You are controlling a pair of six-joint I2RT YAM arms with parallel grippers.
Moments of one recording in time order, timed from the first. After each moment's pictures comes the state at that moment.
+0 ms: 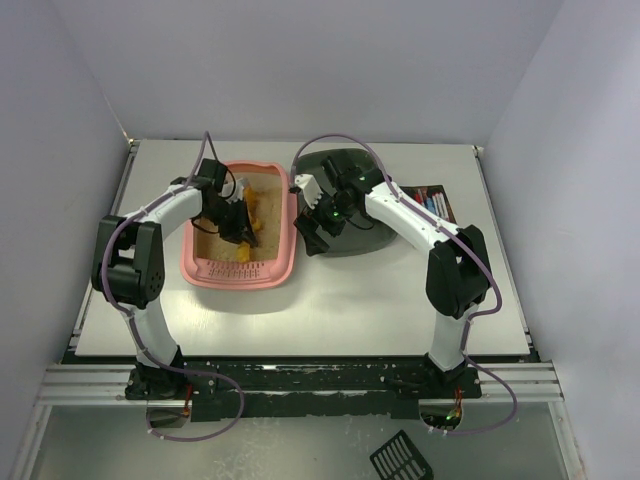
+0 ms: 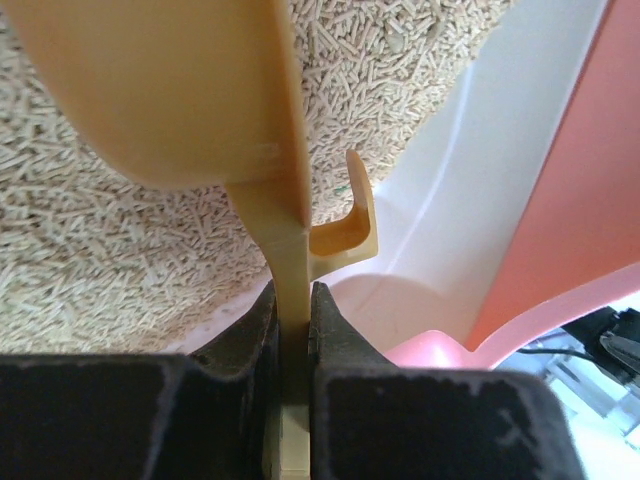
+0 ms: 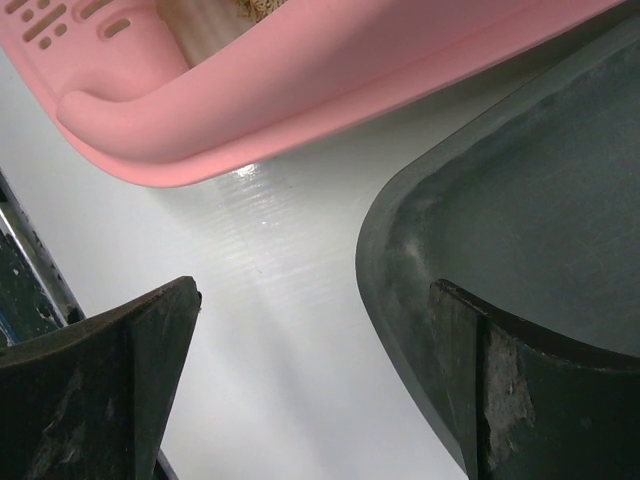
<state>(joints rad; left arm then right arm) -0.23 1.86 1.34 -0.73 0.47 -0.29 0.58 1.87 1.60 -0.84 -0.48 -0.42</state>
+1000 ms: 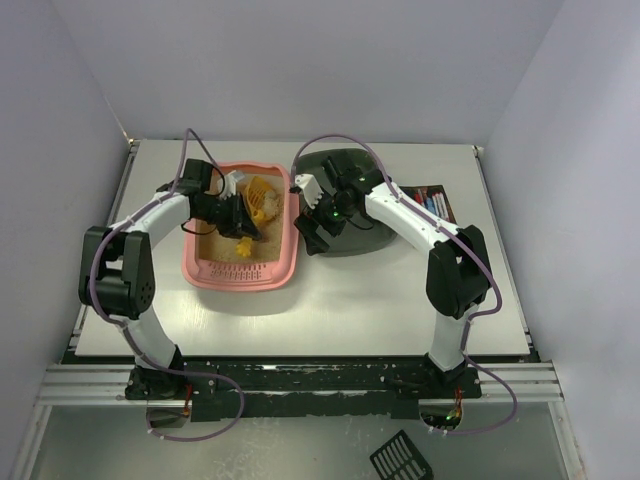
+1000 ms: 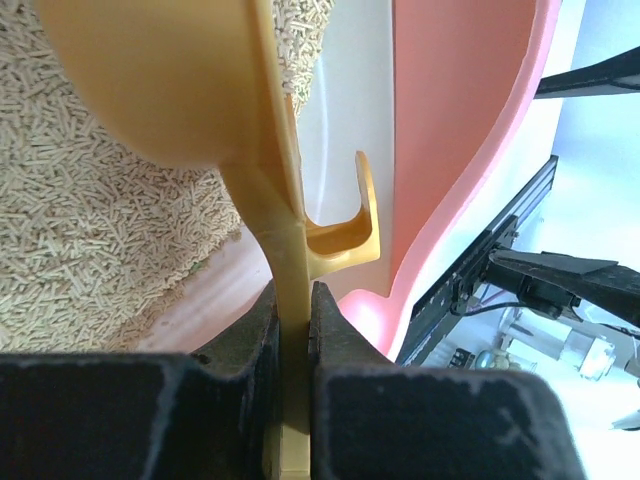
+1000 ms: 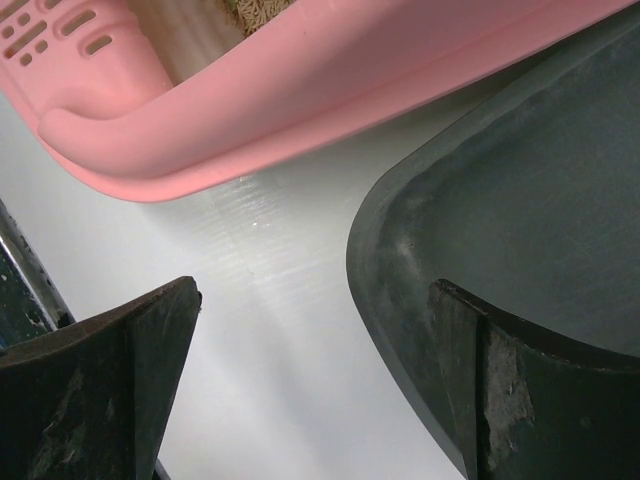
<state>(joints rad) -0.16 1.76 1.22 -0.55 0.76 -0.27 0.58 1.87 1.59 -0.82 -0.45 -0.41</state>
